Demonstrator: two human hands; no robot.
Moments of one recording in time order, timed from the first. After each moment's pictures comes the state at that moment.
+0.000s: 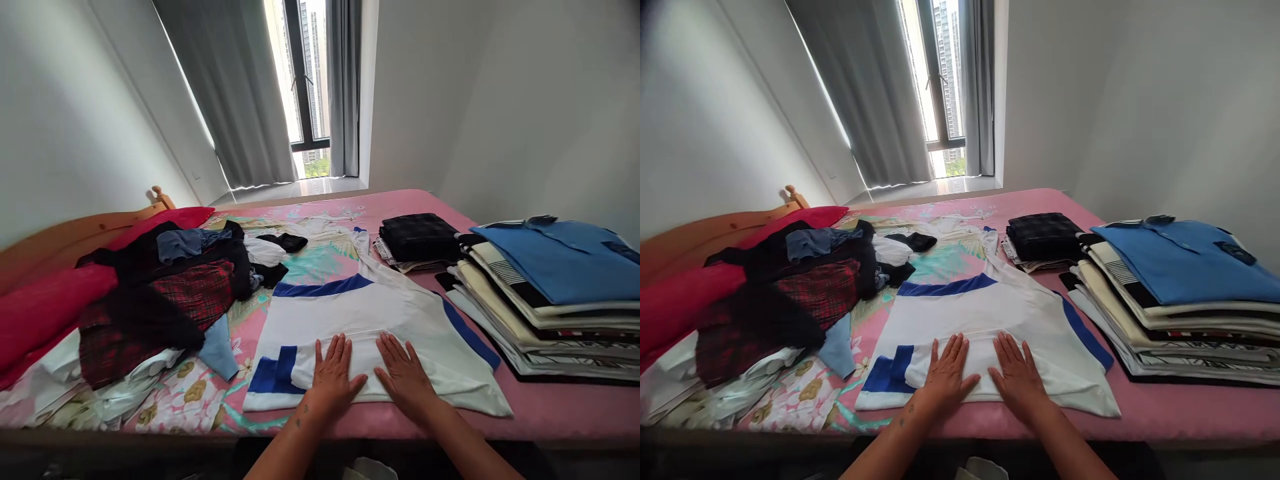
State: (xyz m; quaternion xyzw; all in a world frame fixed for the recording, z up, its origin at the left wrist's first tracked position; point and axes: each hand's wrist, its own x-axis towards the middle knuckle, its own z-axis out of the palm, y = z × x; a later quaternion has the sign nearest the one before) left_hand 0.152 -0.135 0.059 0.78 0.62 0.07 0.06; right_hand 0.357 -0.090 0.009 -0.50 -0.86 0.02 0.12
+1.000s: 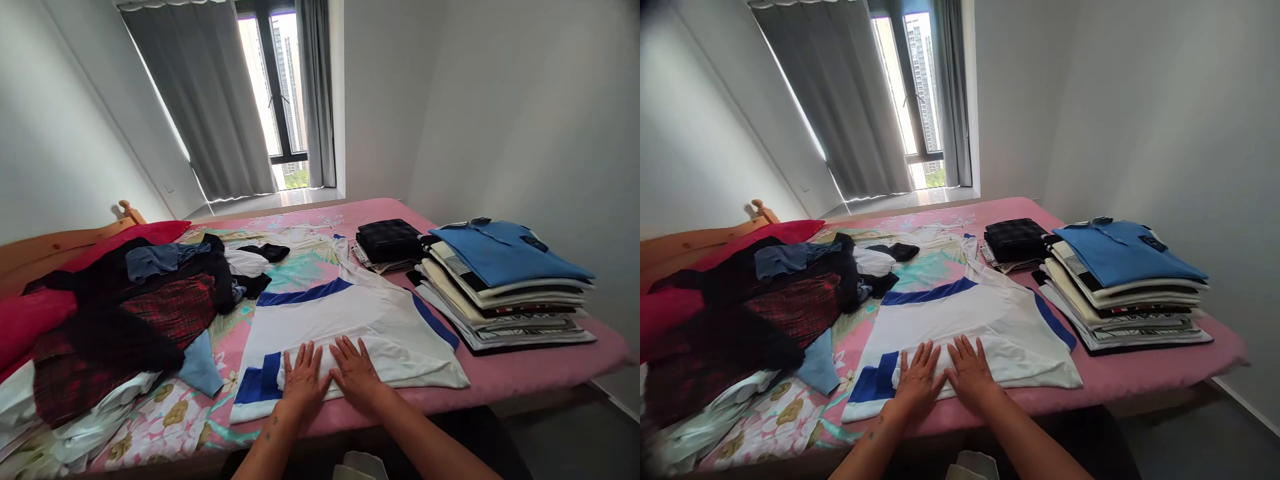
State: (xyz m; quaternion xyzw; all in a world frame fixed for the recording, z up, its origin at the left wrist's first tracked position) left_hand 0.127 -0.149 0.067 0.75 0.66 0.05 0.05; right_hand 0.291 -0.112 0.056 -0.45 -0.87 0.12 0.13
